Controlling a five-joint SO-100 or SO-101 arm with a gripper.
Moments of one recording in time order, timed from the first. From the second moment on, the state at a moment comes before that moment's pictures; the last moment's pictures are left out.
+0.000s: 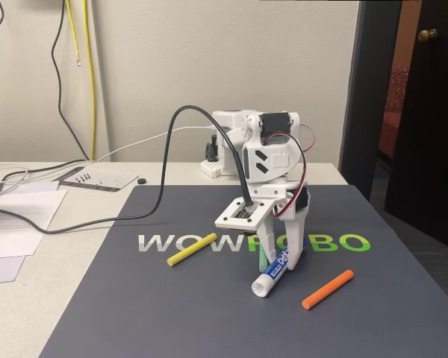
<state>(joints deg) -22.9 8.3 -16.7 94.4 -43.2</state>
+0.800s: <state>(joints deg) -22.8 49.7 -3.6 107.4 -4.7</state>
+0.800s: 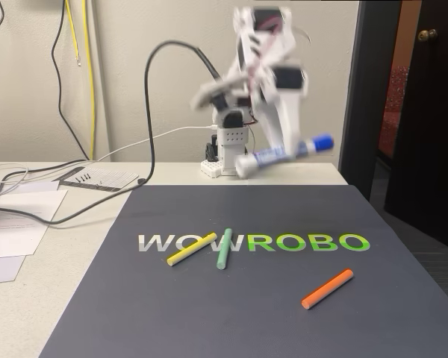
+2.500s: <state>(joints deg) -13.2 144.9 124.0 62.3 0.5</state>
